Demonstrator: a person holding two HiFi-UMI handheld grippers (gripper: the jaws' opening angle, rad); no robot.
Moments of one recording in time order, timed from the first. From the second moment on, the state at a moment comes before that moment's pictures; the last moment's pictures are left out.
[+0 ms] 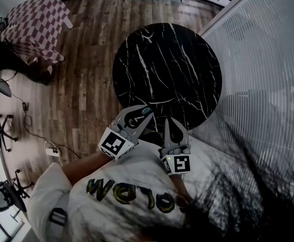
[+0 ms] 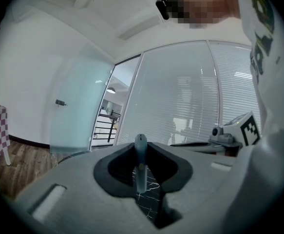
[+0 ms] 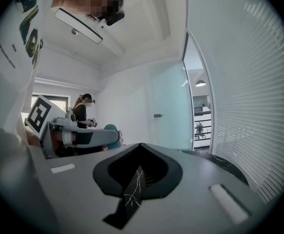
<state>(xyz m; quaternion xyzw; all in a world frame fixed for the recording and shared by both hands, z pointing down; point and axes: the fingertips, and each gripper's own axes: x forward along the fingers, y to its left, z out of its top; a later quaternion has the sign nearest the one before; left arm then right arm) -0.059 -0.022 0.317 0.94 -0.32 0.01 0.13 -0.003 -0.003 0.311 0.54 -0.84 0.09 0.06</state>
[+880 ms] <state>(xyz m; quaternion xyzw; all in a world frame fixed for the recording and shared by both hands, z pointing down) 0.010 -0.038 0.315 0.94 -0.33 0.03 0.12 0.079 -0.013 0.315 0.54 -0.83 0.10 0.07</state>
